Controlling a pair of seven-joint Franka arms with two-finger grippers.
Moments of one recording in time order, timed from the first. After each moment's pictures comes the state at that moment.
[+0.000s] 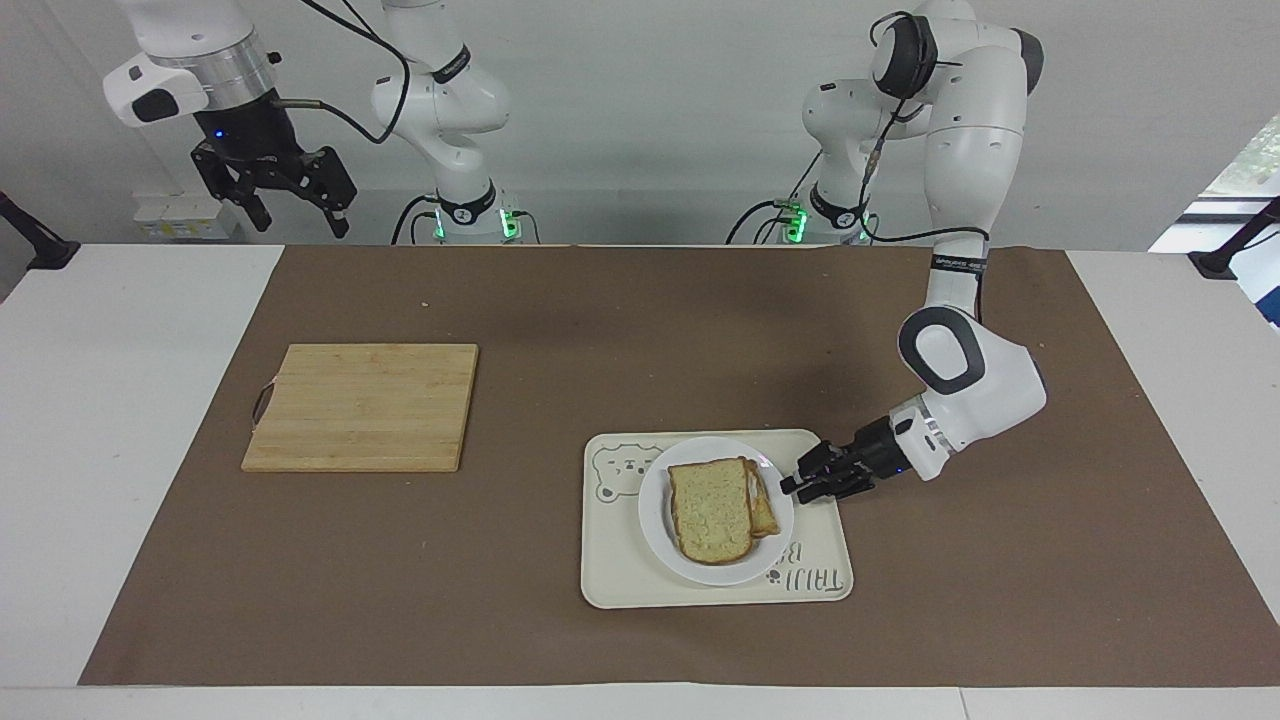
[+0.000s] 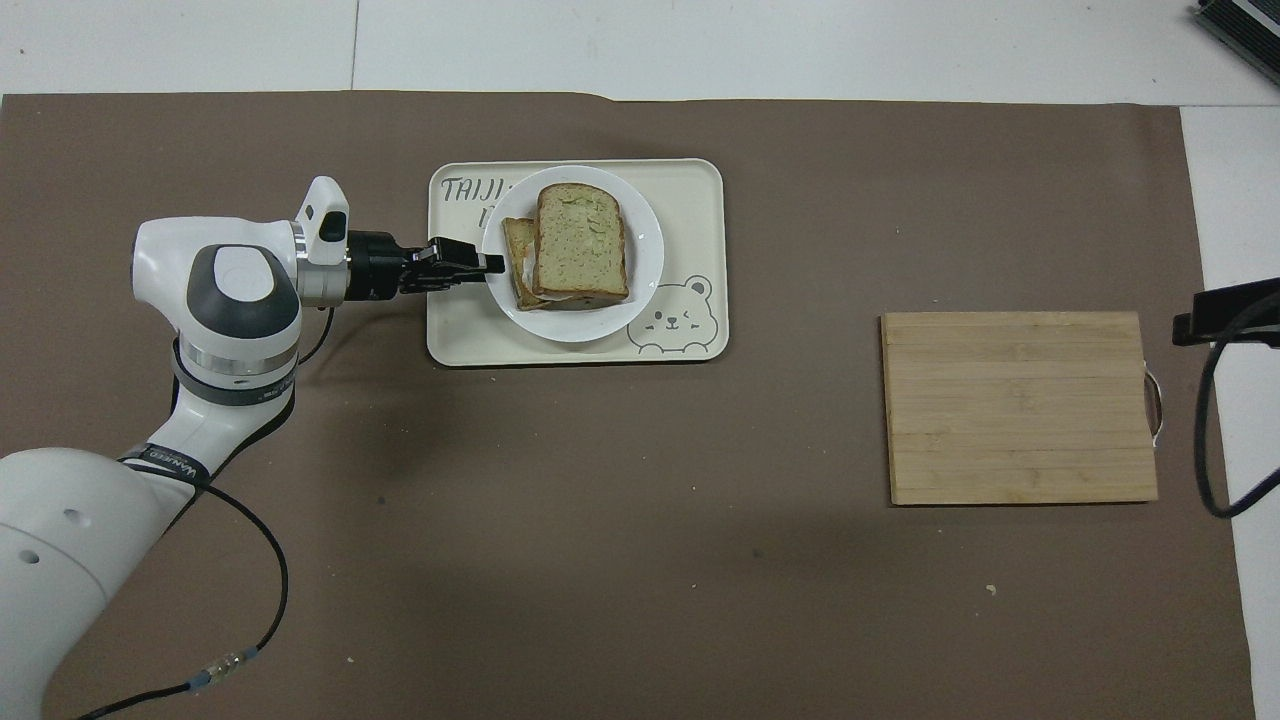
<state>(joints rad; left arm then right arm) -0.03 0.54 -0.17 -1.70 -0.95 2.27 0.48 0.03 -0.06 -0.08 -1.52 0.00 1.51 0.06</state>
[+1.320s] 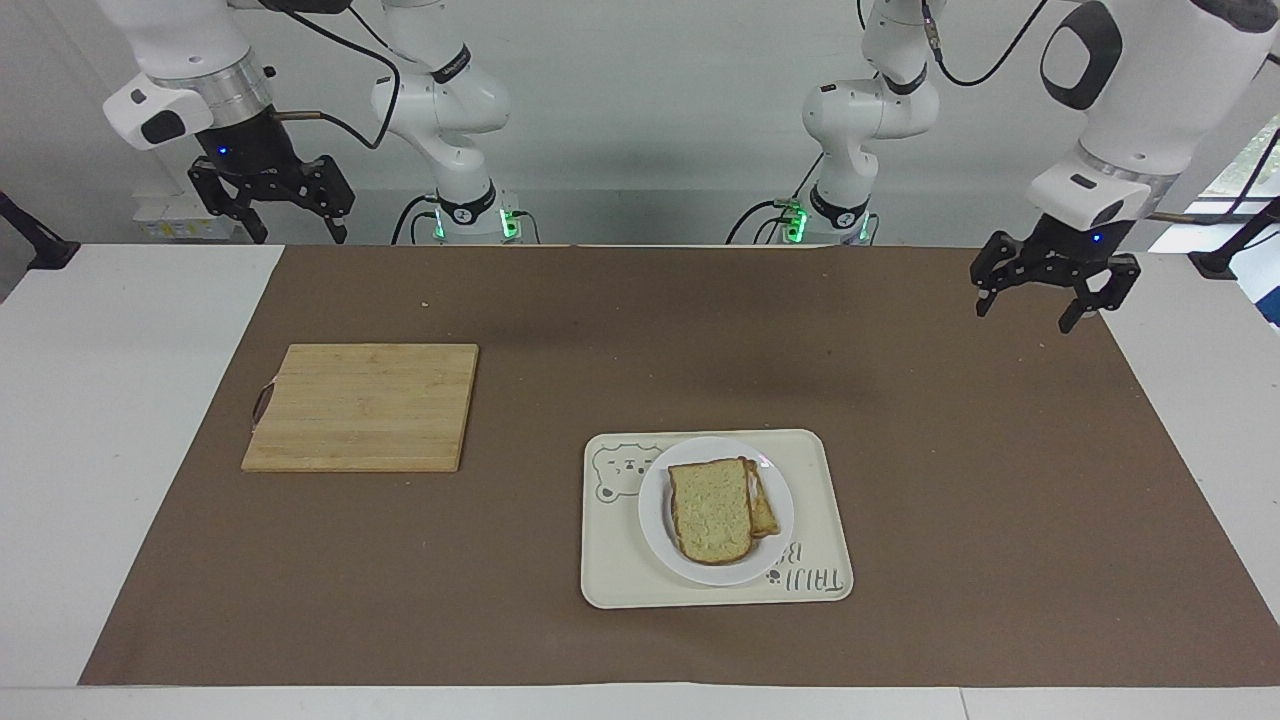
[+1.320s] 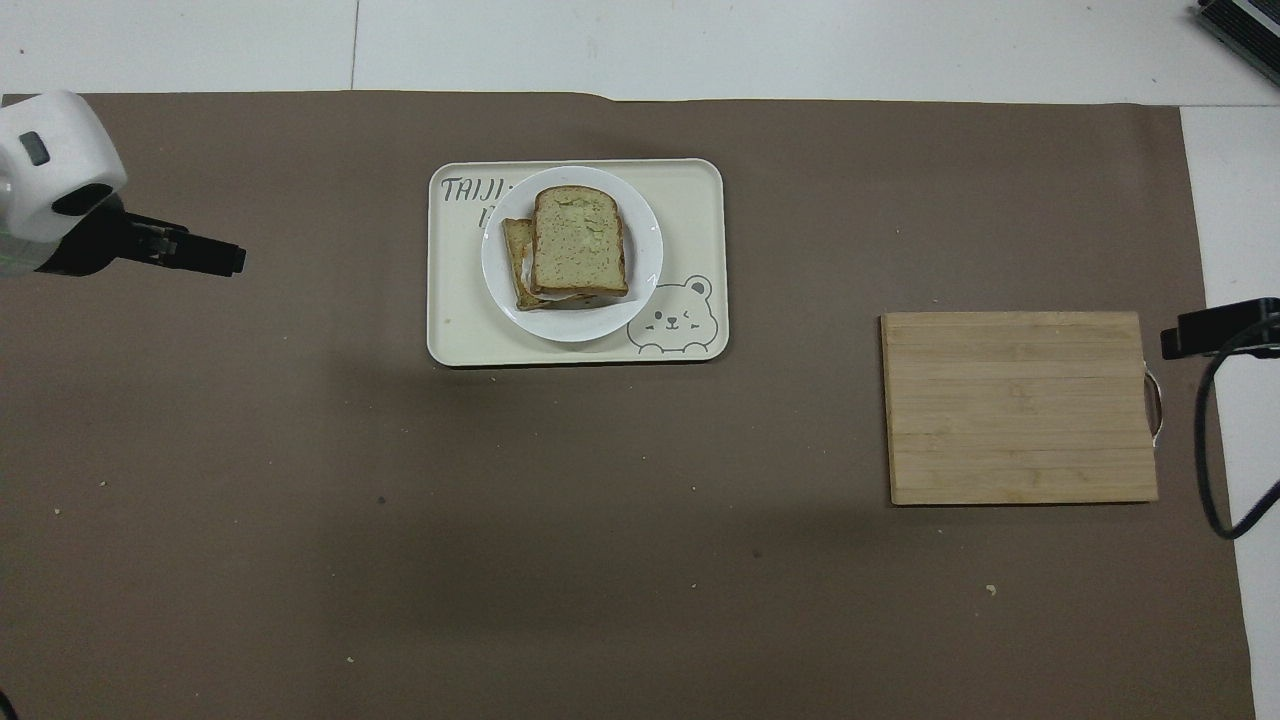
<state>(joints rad) 0.02 0.02 -0.07 -1.55 -0.01 1.69 0.30 0.03 -0.07 -0.09 -1.56 0.00 1.52 -0.04</state>
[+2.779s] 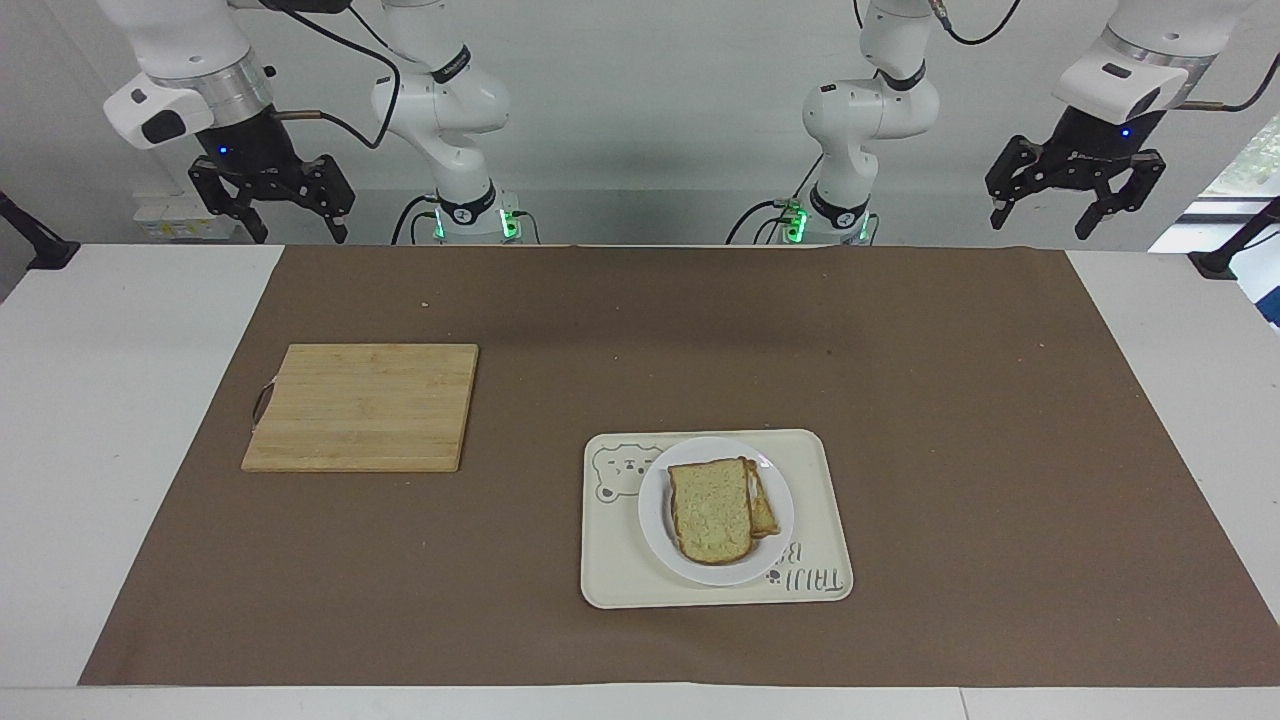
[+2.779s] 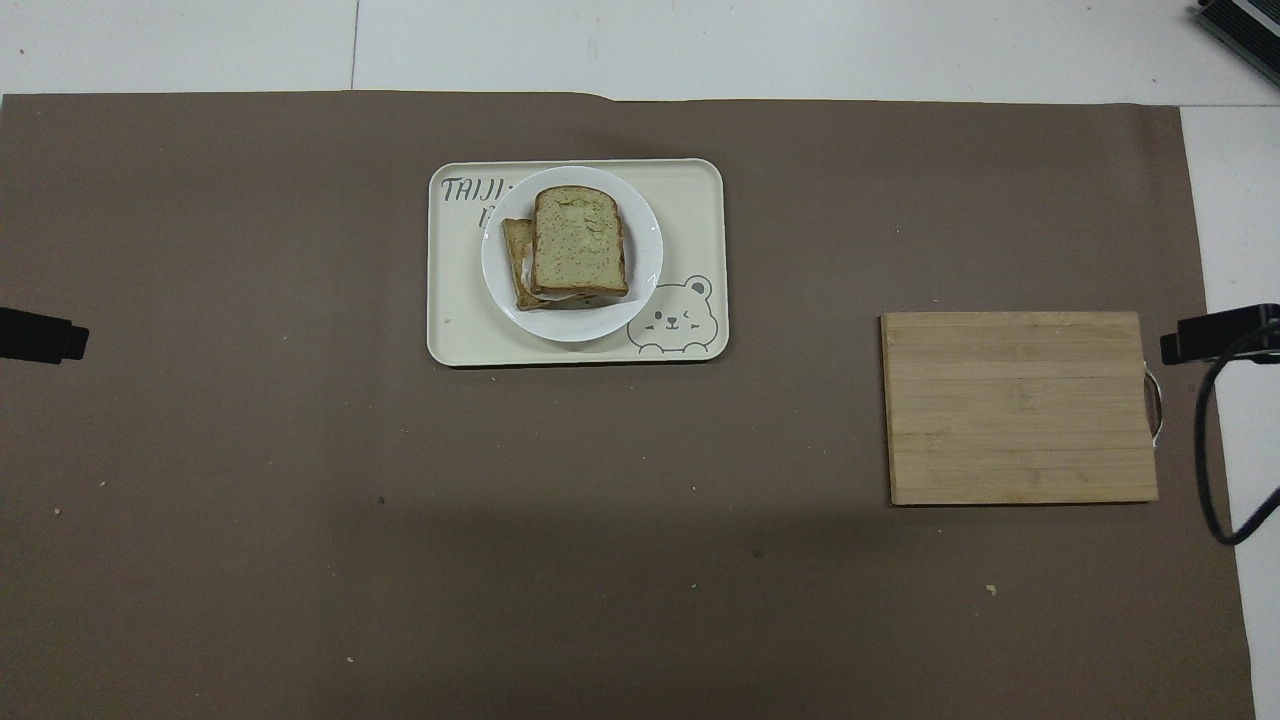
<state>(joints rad) 0.02 -0.05 -0.07 -1.45 0.00 1.46 0.19 0.03 -0.07 -0.09 -1.56 0.00 1.52 -0.04</state>
